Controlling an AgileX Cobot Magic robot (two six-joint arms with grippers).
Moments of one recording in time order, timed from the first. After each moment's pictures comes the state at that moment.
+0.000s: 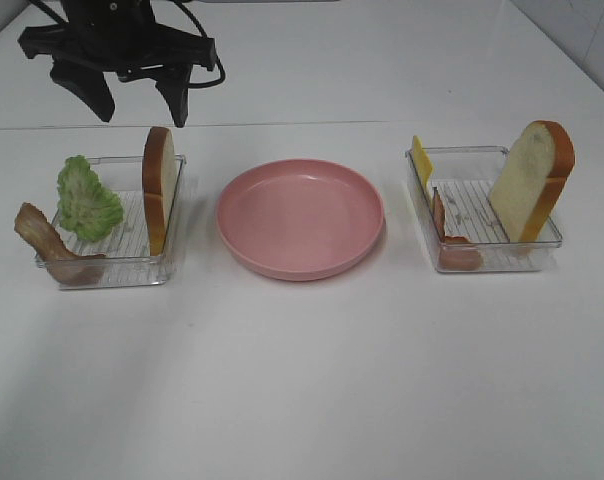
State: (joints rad) left arm -0.40 2.10 -1.94 0.07 1.21 -0.34; right arm 0.00 -0.01 -0.51 0.04 1.08 -0.09
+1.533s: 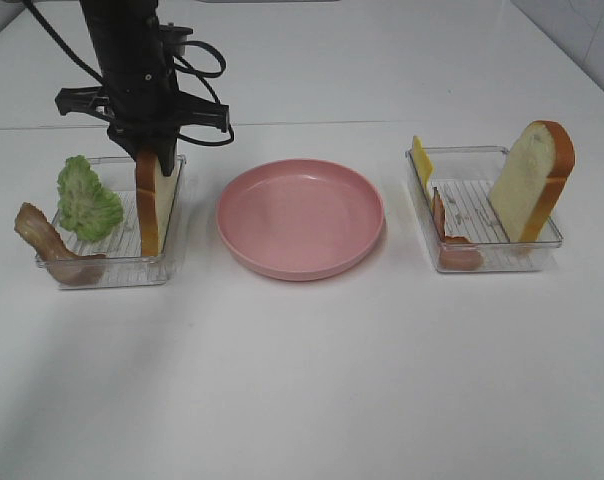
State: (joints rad) left arm -0.39 2.26 -2.00 0.08 1.21 -0.36; right arm 0.00 -0.01 -0.51 0.04 1.08 -0.09
